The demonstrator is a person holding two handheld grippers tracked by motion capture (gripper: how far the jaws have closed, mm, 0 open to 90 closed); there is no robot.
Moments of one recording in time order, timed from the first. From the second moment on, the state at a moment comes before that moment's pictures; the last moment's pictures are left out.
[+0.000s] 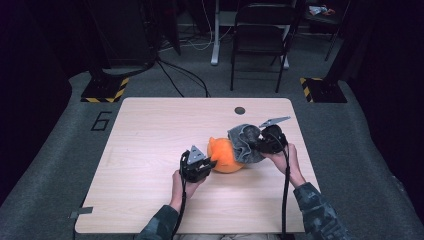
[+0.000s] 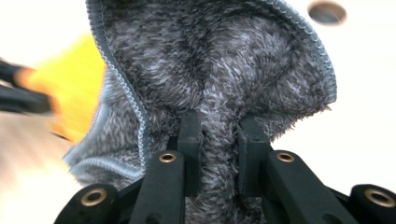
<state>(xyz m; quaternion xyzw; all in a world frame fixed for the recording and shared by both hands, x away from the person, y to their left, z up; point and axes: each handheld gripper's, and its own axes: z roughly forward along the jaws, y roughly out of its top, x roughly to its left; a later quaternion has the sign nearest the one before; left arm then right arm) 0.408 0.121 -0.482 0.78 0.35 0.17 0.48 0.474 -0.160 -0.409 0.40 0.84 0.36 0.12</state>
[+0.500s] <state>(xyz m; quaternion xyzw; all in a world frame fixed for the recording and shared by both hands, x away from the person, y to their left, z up) 0.406 0.118 -0.480 0.79 0.34 0.17 0.48 0.450 -0.105 -0.409 0.33 0.84 0.41 0.11</state>
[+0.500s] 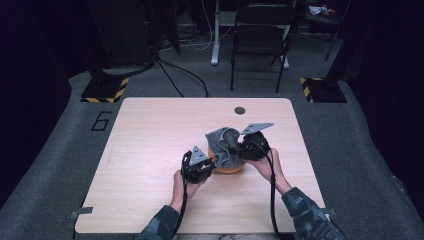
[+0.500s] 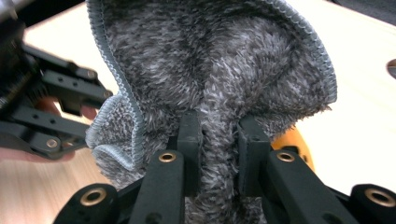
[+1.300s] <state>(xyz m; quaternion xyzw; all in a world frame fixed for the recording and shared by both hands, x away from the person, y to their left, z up) 0.407 0.121 -0.482 0.79 0.34 0.16 0.48 0.467 -0.129 -0.425 0.36 0.87 0.33 0.12</state>
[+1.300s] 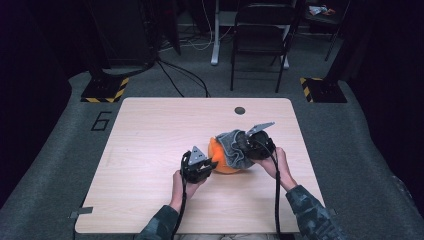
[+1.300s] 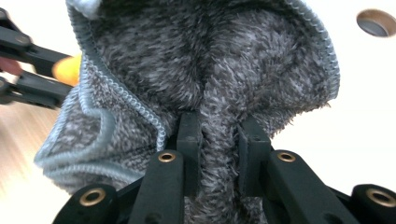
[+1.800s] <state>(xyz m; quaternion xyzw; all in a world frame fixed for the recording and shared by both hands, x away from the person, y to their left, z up) 0.408 0.122 -0.483 0.79 0.35 0.16 0.48 0.489 -0.158 -0.449 0.42 0.86 0.27 0.12</state>
